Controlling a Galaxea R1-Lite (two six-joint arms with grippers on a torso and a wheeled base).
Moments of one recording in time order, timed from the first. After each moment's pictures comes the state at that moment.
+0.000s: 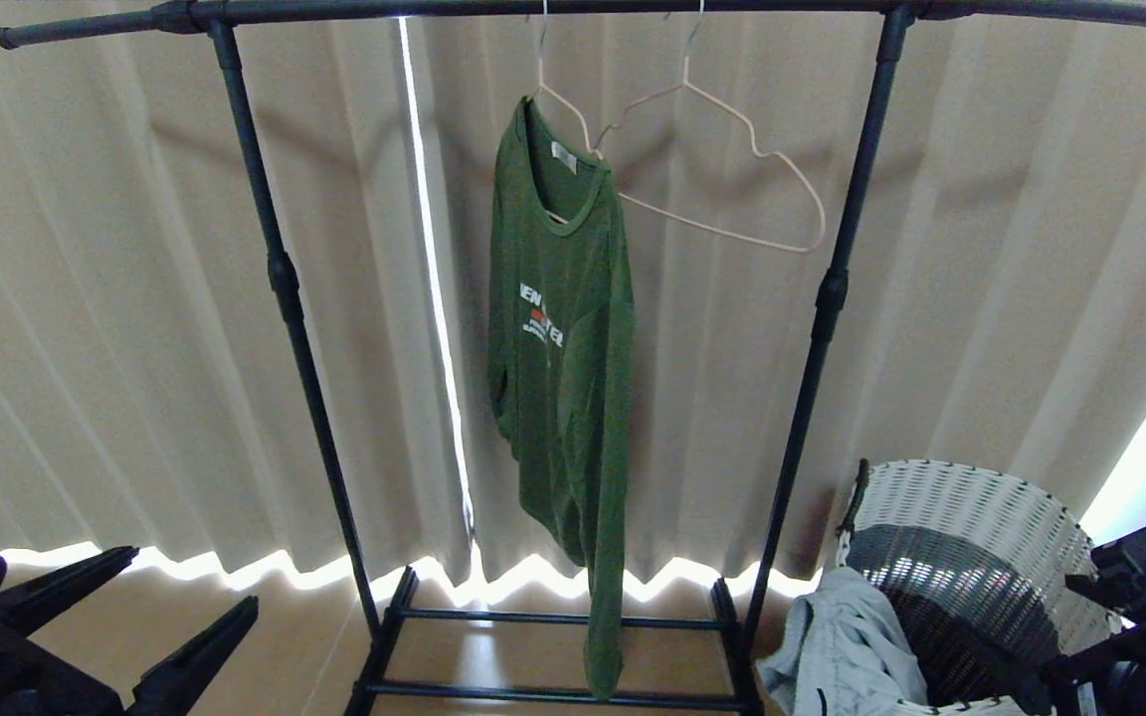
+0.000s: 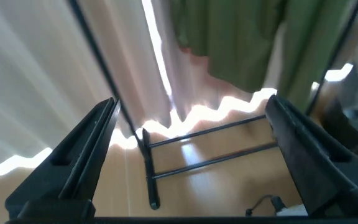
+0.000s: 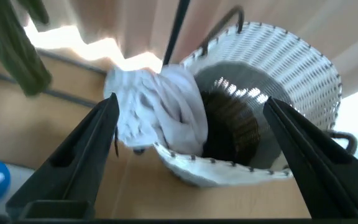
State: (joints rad) left arm -0.22 1.00 -0.06 -0.72 -0.06 0.16; right arm 0.19 1.25 -0.05 -0.70 -0.13 -0.17
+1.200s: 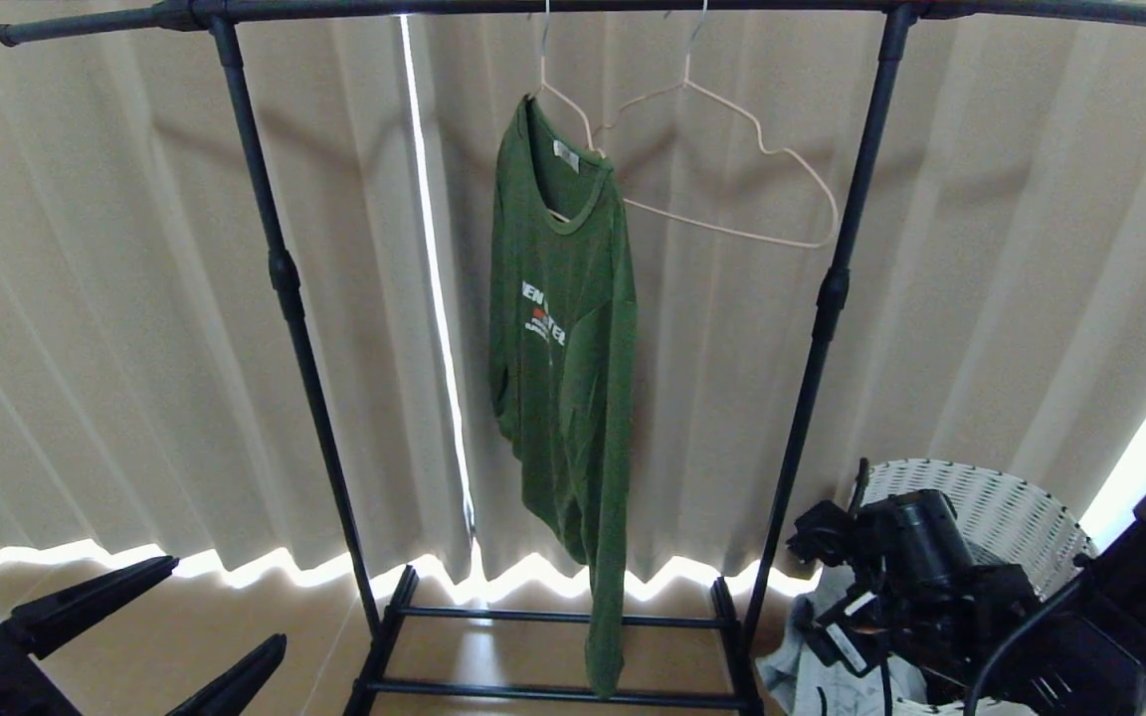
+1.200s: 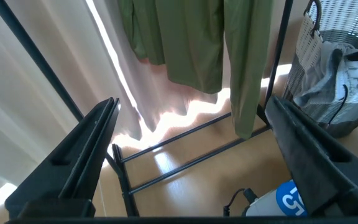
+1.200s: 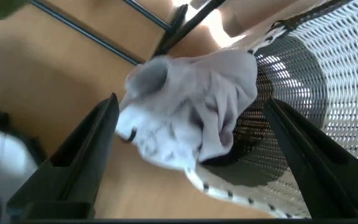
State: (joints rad) left arm -0.33 0.95 -0.05 -0.72 -0.09 0.16; right arm 0.37 2.00 -0.48 -0.61 -0.33 -0.20
